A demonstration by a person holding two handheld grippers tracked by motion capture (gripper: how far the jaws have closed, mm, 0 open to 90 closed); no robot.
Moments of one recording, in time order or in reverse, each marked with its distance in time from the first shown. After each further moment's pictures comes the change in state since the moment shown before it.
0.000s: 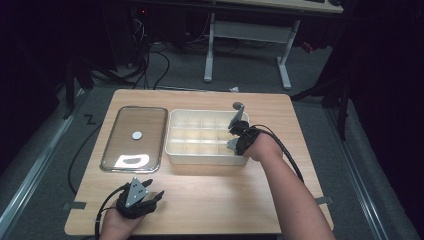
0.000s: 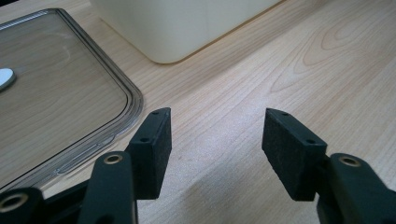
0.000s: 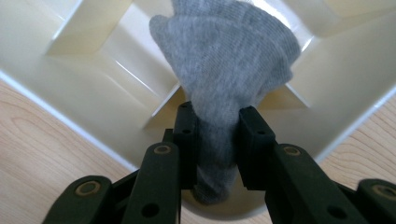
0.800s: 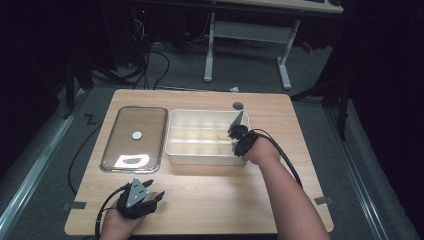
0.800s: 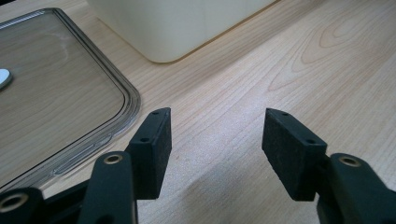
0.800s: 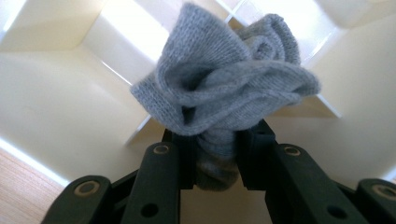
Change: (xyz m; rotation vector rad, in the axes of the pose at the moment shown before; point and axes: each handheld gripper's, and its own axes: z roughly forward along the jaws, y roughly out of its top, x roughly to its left) left arm -0.001 0.000 0.001 0.005 -0.004 0.005; right arm 0.000 -0.001 0.022 0.014 0.003 0.019
